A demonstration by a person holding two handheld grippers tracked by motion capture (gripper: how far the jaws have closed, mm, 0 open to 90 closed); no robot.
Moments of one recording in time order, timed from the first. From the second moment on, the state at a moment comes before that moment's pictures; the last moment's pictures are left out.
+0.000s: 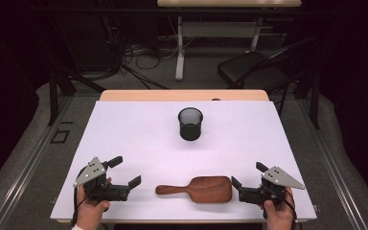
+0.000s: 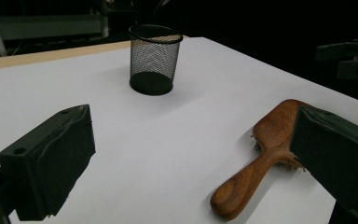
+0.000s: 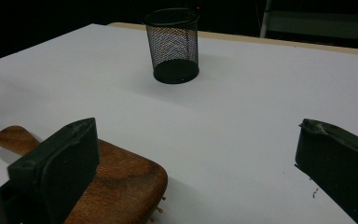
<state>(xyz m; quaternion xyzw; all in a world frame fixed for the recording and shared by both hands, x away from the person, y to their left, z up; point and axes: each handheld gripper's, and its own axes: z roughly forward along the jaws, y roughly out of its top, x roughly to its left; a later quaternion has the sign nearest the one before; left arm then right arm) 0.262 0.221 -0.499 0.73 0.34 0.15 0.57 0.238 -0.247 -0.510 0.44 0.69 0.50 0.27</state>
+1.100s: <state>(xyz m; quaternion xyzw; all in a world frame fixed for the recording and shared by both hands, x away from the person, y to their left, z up) 0.258 0.219 -0.502 0.73 0.35 0.18 0.55 0.244 -0.171 -0.500 0.40 0.75 0.48 0.22</state>
